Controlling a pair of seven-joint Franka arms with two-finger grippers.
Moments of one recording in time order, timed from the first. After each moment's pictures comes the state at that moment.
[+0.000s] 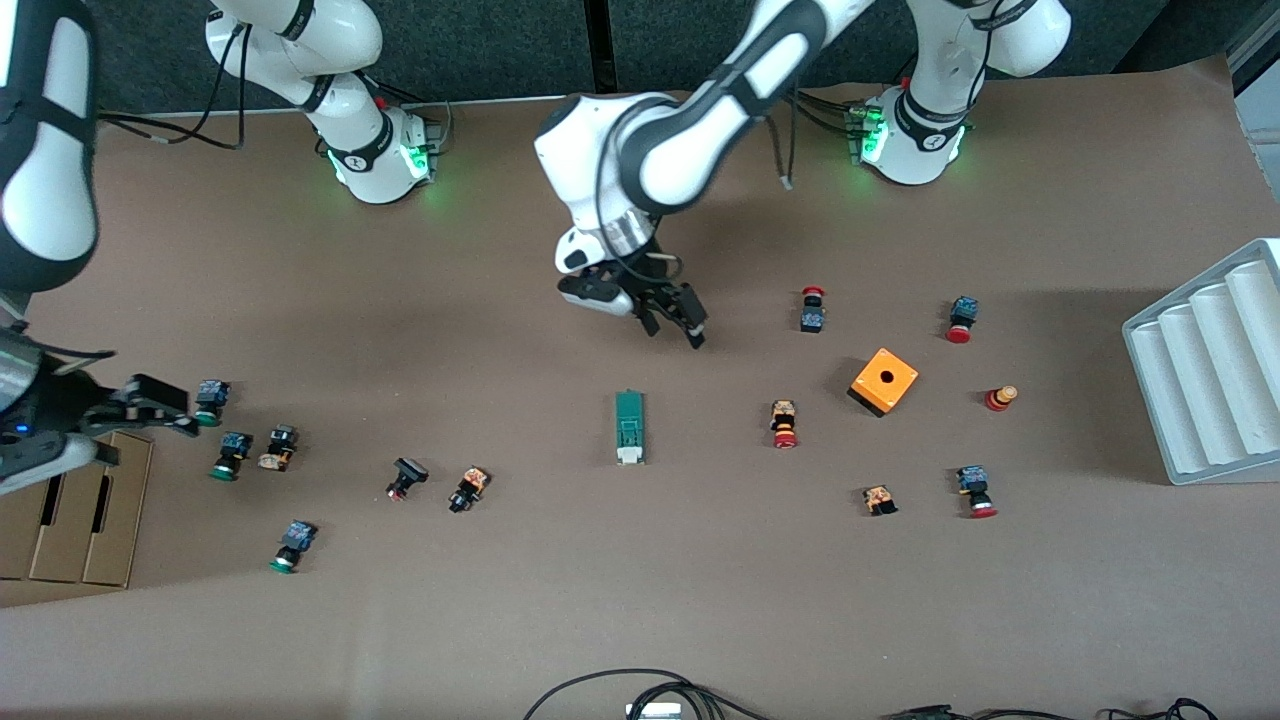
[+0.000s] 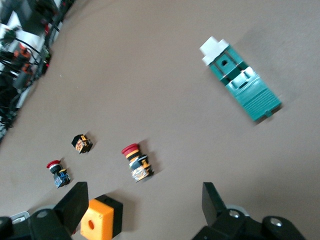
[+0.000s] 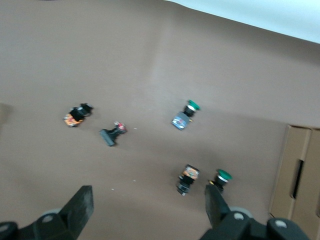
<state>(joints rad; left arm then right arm) -0.80 0.46 -0.17 -1.60 0.63 1.88 -0.55 0.04 0.24 -0.18 -1.49 0.14 1.81 -0.42</state>
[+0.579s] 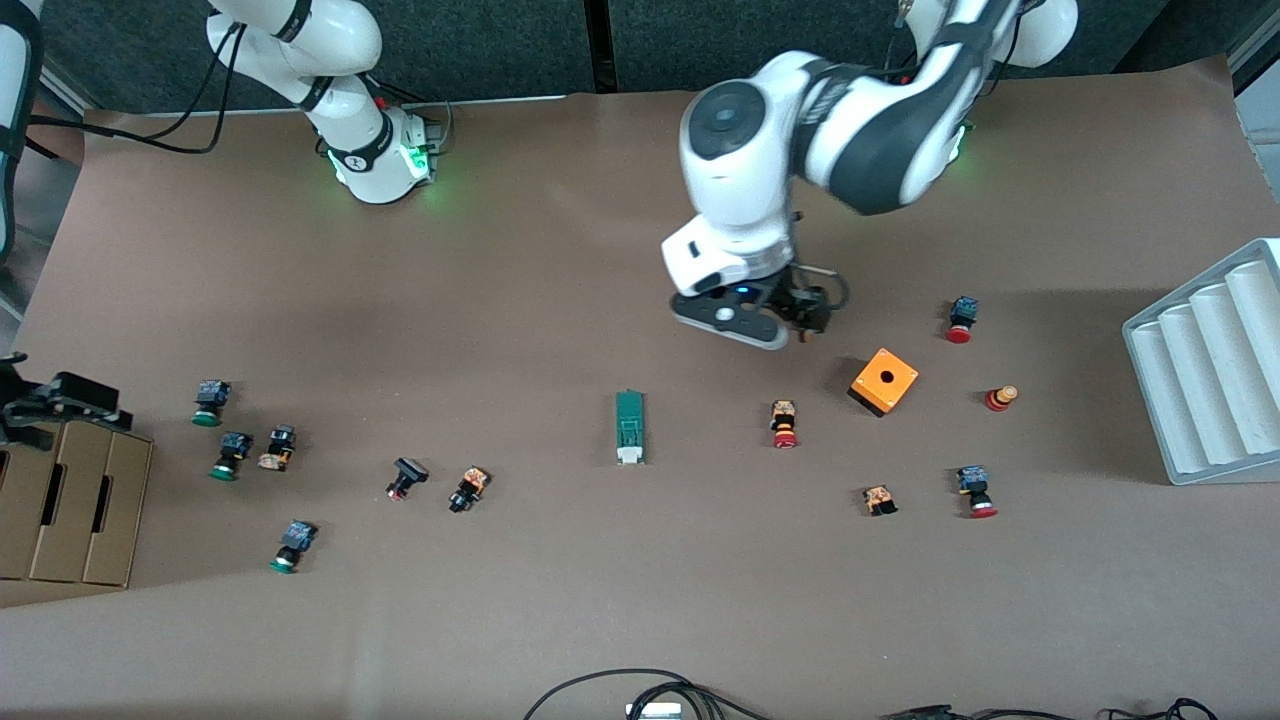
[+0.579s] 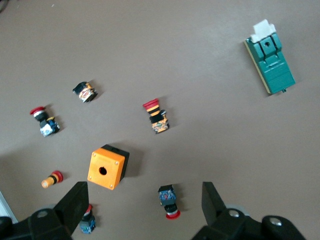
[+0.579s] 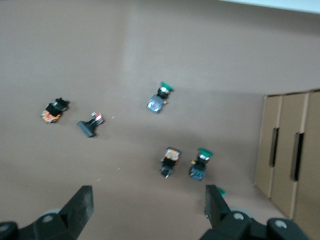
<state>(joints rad) -0.54 0.25 -0.16 -1.58 0.24 1.73 -0.33 -0.04 0.23 -0.17 -1.49 0.14 1.75 -0.38</state>
